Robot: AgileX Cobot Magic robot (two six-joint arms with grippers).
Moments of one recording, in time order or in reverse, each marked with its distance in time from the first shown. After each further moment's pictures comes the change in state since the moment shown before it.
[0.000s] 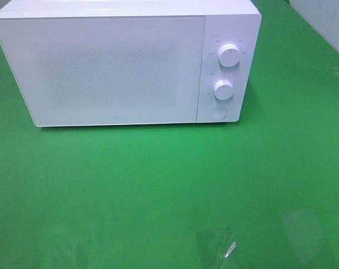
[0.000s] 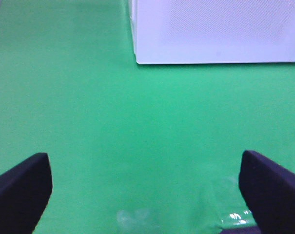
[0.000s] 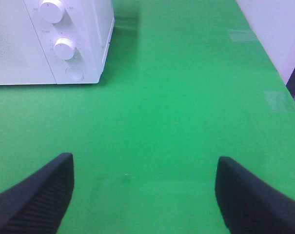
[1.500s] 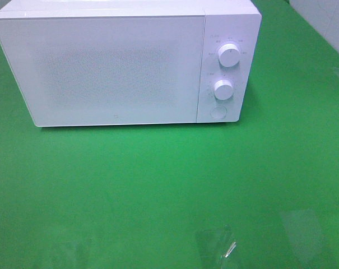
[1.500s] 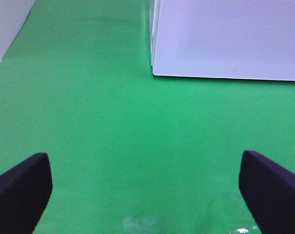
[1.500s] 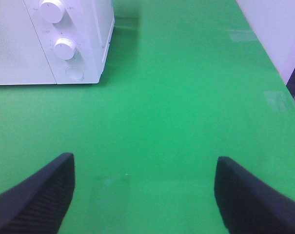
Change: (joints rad) left arm 0.066 -0.027 0.001 -0.006 0.000 0.000; right arm 0.000 0.000 0.000 0.000 0.000 0.000
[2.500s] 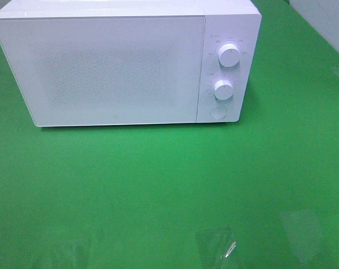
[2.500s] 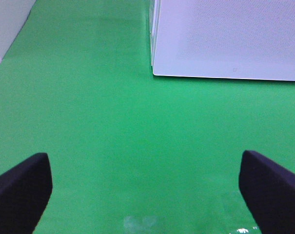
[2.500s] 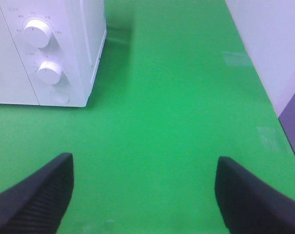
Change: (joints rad) left arm 0.000 0.000 0.000 0.000 0.000 0.000; right arm 0.000 0.378 -0.056 -0.060 -0.291 -0.018
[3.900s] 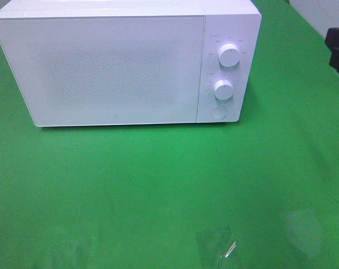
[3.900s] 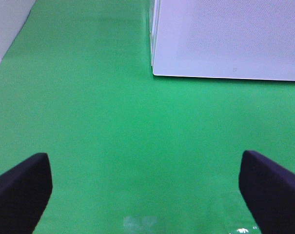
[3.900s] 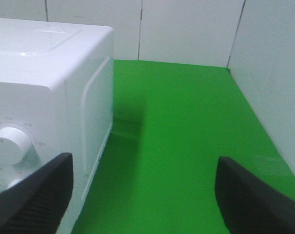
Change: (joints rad) left arm 0.000 0.000 0.000 0.000 0.000 0.000; right arm 0.000 0.735 0.147 0.237 -1.217 -0.253
